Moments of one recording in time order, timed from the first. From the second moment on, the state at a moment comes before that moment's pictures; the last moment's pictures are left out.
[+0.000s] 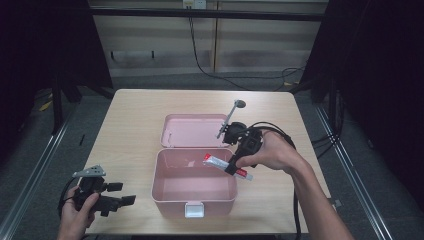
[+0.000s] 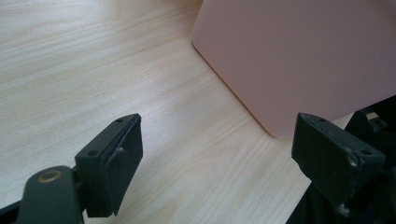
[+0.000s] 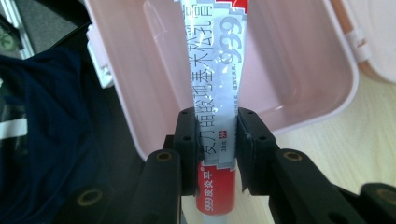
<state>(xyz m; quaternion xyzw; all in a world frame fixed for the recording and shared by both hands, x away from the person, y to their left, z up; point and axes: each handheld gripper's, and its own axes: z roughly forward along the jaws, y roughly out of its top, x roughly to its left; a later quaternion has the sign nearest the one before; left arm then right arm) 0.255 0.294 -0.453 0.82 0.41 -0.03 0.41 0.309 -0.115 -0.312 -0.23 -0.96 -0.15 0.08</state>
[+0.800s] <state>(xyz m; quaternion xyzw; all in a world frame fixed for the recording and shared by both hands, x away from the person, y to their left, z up) 0.255 0.294 -0.453 0.82 0.41 -0.03 0.41 0.310 -0.054 -0.338 -0.16 -0.97 -0.13 0.11</state>
